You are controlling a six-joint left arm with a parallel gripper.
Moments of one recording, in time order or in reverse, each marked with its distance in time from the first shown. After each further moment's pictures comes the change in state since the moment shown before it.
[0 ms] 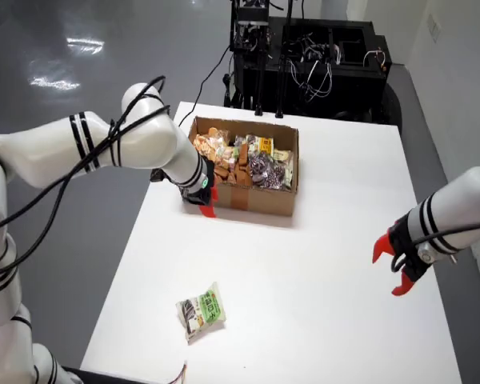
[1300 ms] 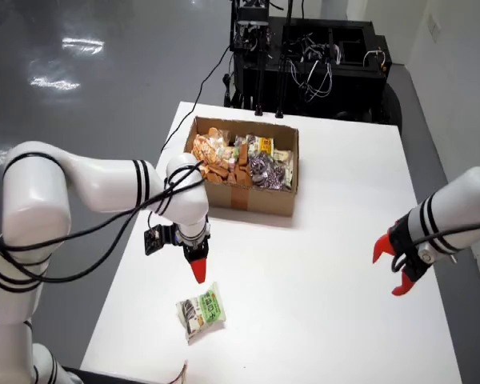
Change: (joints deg) arm -1.5 14.4 8.1 6.6 0.5 -37.8
